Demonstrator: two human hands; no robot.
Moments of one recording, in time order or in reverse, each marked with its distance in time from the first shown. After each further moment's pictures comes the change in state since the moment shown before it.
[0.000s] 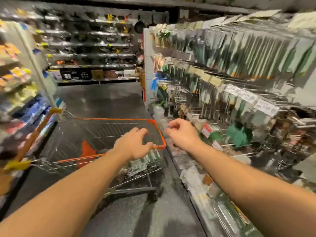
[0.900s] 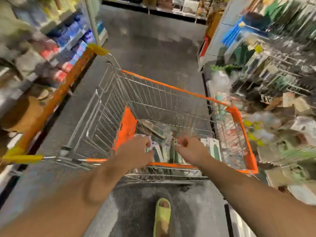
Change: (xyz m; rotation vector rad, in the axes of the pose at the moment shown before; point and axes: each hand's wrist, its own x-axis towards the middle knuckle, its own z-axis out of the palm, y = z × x) left_hand 0.196 -0.407 0.136 -0.233 -0.260 -0.371; right_hand 0.284 0.077 0.416 -0.468 -0.611 0.114
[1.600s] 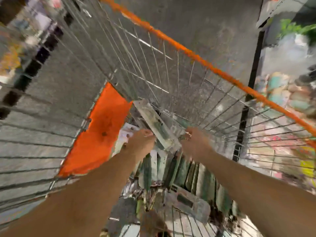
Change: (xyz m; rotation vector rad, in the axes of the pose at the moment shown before) left_hand 0.286 -0.042 0.131 -1.037 -0.041 -0.763; right_hand 0.331 0.098 0.074 -0.180 -0.310 0.163
